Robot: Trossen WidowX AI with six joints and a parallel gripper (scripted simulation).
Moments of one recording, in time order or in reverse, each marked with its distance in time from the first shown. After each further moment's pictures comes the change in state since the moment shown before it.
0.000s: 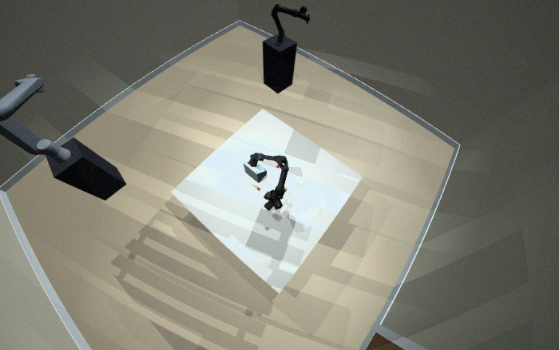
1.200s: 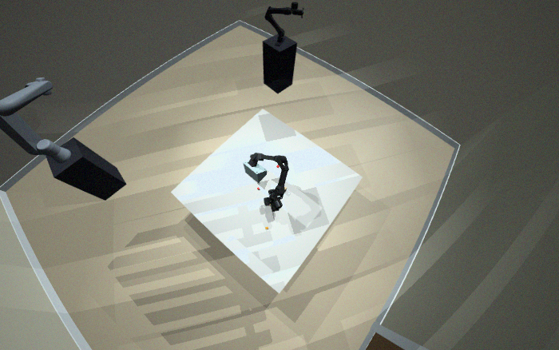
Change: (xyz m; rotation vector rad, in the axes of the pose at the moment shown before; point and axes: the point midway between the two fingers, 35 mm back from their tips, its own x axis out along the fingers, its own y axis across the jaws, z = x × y) arm 0.000 0.000 0.000 -0.891 0.000 0.000
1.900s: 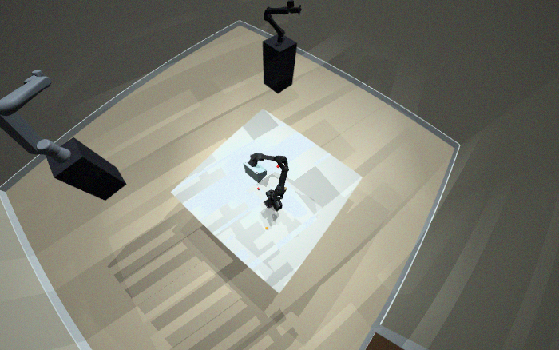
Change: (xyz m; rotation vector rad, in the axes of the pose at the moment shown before) arm 0.004 0.000 0.000 -0.342 0.000 -0.001
